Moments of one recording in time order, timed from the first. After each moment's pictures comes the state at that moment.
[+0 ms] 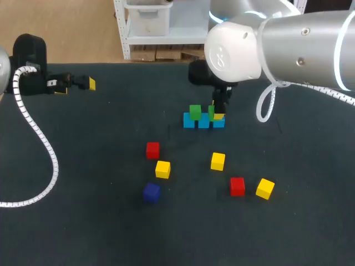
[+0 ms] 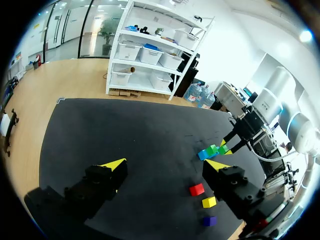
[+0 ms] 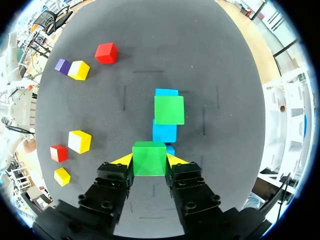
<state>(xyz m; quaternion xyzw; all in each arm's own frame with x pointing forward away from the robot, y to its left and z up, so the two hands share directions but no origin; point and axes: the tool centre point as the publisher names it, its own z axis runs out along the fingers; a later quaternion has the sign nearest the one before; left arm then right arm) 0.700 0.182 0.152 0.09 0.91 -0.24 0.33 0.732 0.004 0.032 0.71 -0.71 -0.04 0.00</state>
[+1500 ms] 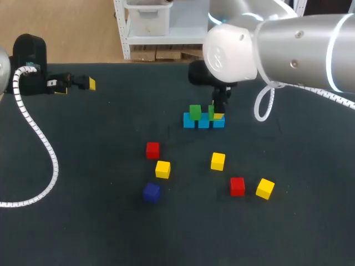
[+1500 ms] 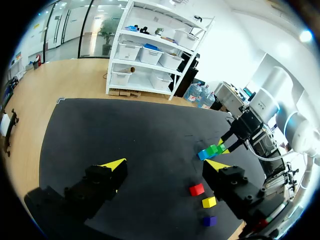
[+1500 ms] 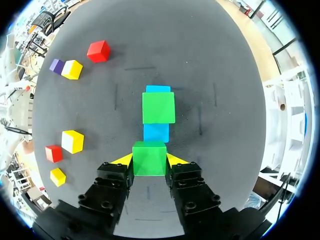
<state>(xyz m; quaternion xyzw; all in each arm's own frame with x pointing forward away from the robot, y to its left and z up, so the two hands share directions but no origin) 0.700 0.182 0.152 0.09 0.91 -0.24 0.33 0.739 0.004 0.024 0.70 -0.71 -0.05 0.00</state>
